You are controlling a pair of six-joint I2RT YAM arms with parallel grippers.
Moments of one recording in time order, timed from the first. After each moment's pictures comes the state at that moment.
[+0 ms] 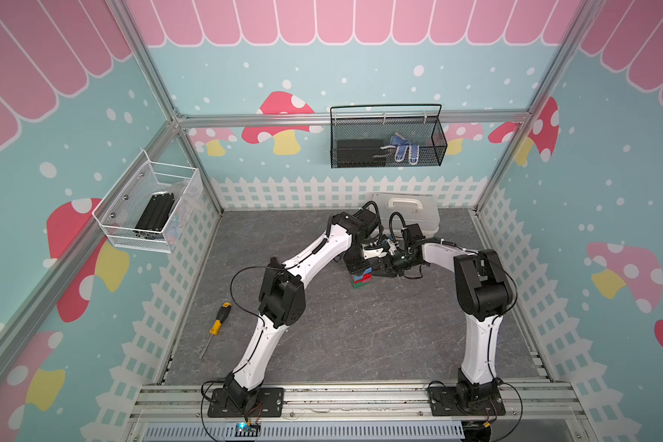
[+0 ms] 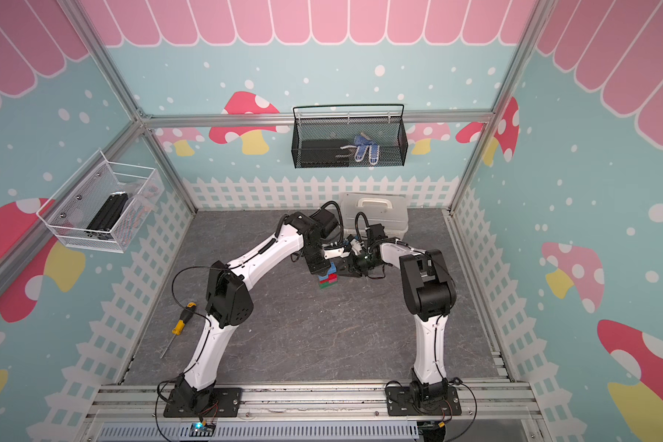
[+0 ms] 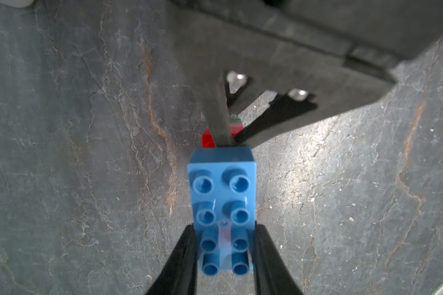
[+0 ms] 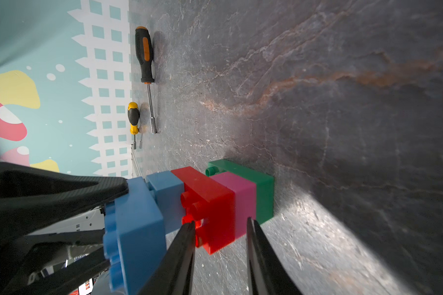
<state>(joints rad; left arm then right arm) -0.67 2.32 2.26 -1.34 0.07 0.55 0.24 2.09 1.39 -0.53 -0.94 0.18</state>
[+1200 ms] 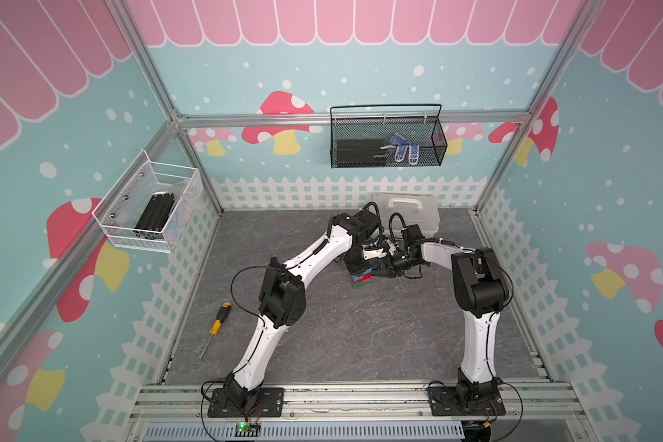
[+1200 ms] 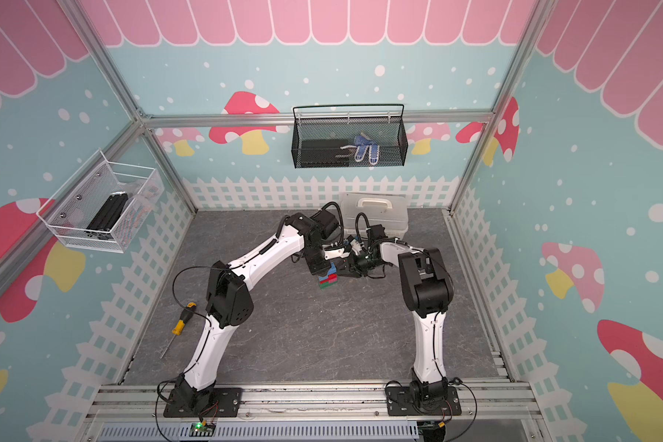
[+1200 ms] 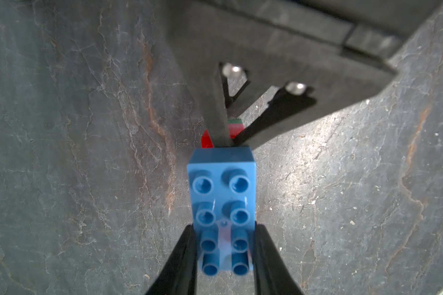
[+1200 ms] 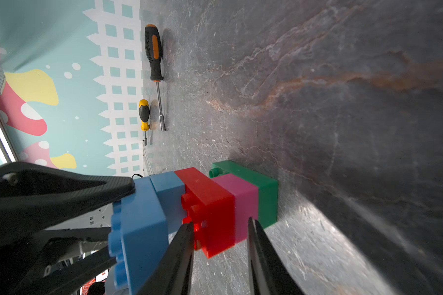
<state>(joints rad) -0.67 2.32 2.24 -1.33 0.06 0.53 0.23 2.14 1.42 -0.54 -1.01 0.16</state>
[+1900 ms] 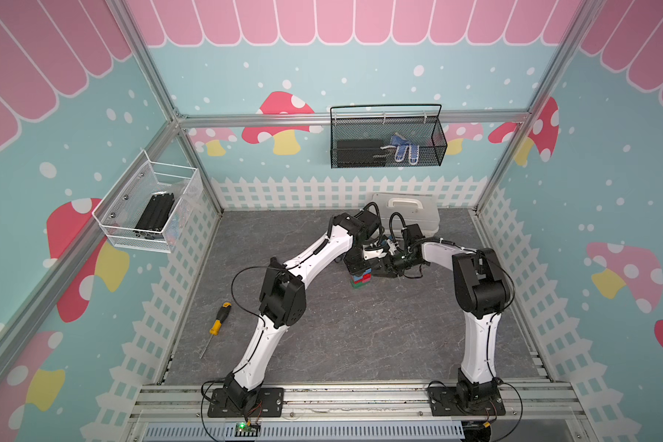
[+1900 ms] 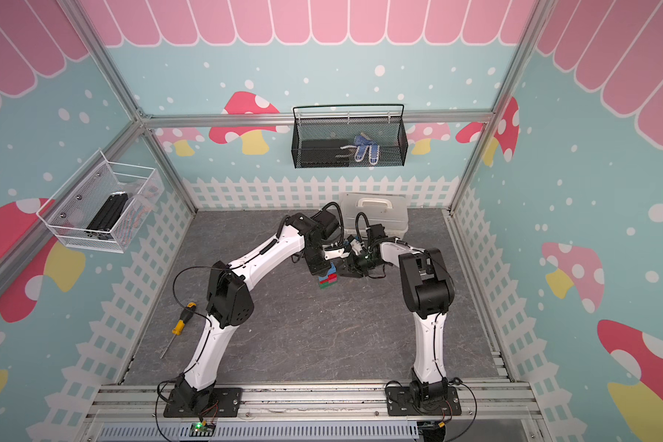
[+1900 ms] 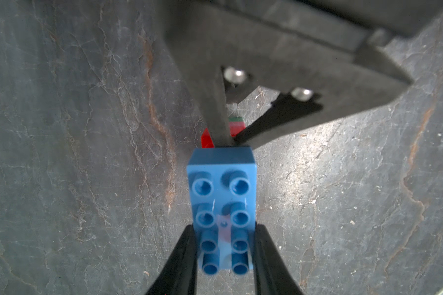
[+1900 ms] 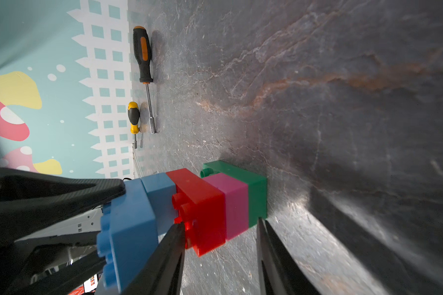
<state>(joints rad) -0.68 2.32 2.25 -1.34 0.05 0.52 0.24 2.12 1.42 -0.55 -0.95 0.17</state>
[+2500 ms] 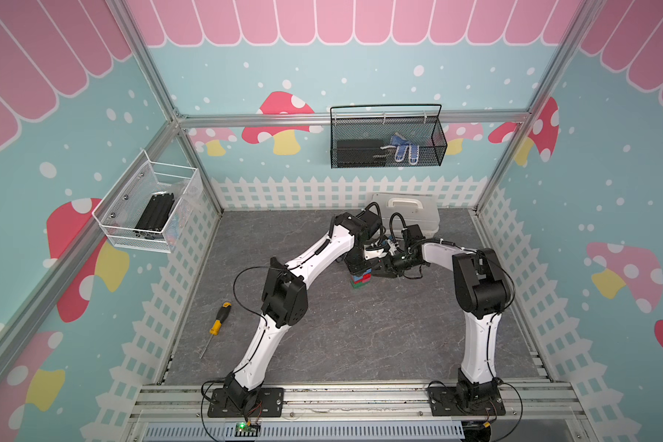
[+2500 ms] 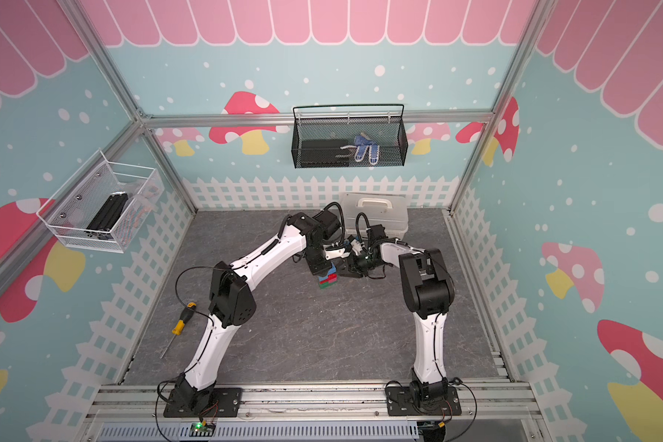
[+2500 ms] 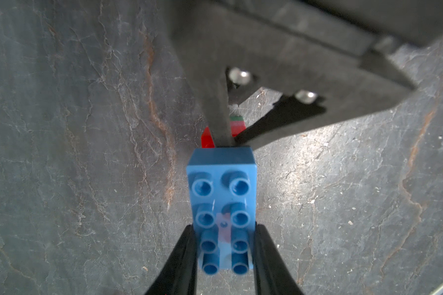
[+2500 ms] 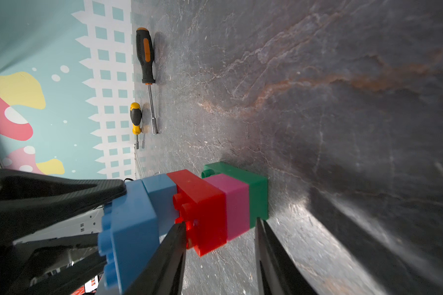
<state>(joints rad) -0.68 2.35 2.30 -1.37 0.03 0.50 0.23 2.12 1.40 -0.52 -0.96 0.17</state>
